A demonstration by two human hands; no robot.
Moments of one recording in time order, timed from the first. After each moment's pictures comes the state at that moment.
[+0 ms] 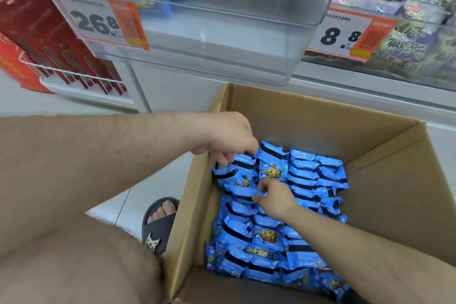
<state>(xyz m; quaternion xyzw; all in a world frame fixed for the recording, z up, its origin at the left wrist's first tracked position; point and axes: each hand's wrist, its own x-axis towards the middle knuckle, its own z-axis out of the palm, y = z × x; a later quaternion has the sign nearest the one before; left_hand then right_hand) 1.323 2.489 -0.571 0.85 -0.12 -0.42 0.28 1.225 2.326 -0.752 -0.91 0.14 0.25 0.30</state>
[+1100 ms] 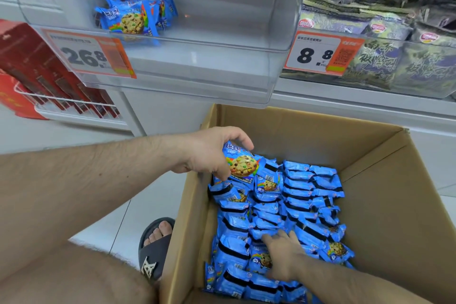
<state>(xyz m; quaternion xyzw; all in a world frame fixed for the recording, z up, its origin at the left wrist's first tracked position) 1.329 2.505 -0.584 0.80 -0.19 -0.40 0.40 1.163 2.306 -0.800 -0.89 -0.05 0.44 0.01</state>
